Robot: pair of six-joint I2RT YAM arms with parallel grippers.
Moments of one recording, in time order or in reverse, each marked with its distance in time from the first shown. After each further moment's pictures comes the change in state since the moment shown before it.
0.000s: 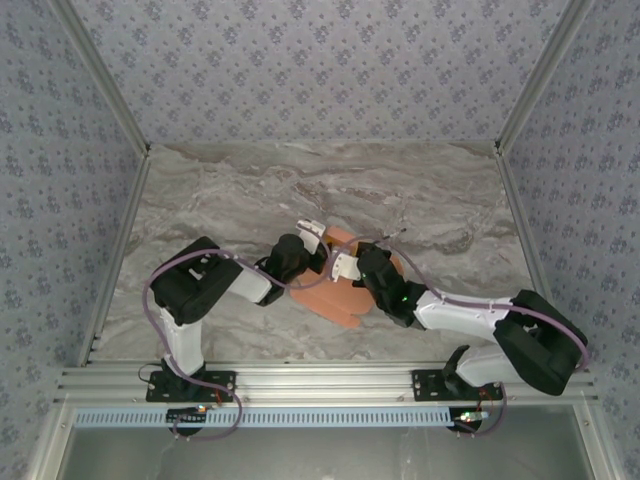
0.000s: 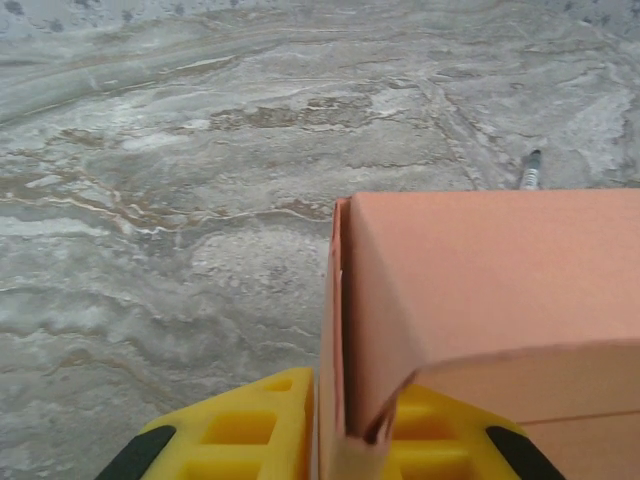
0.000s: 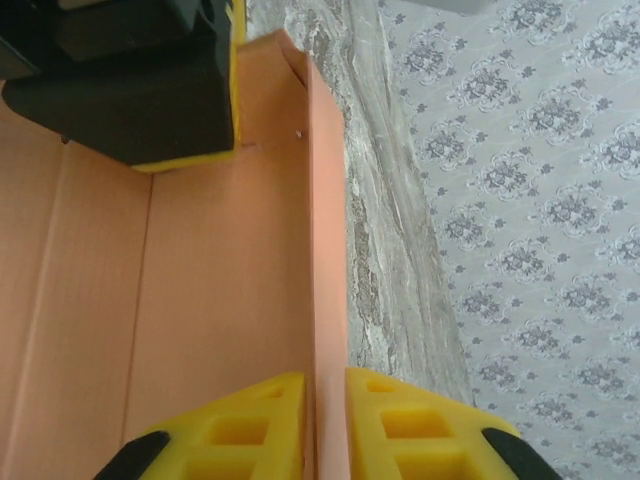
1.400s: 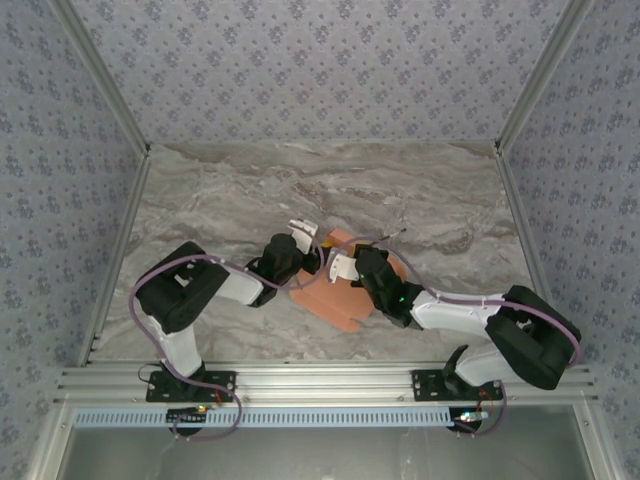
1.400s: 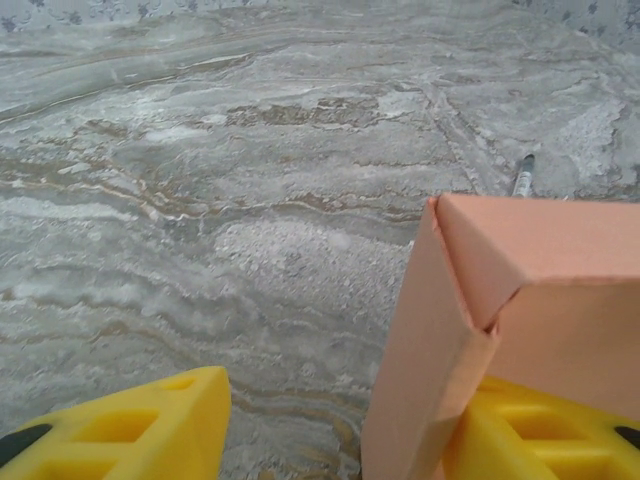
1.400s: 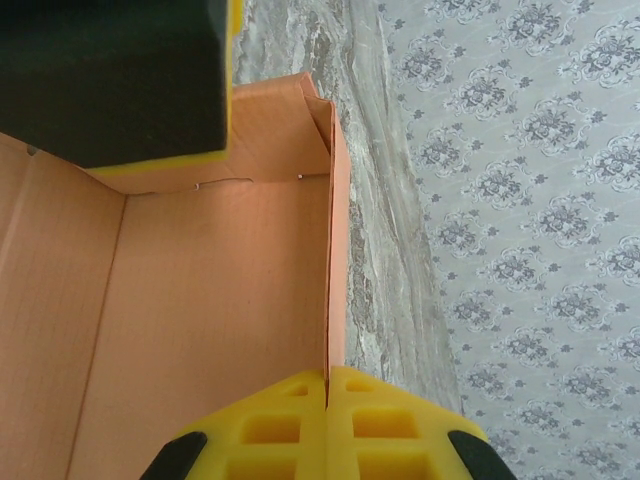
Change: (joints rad) left arm 0.022 -0.089 -0.046 -0.053 0.035 -0.031; right arm 0.005 0.054 -0.006 0.068 0.012 -0.045
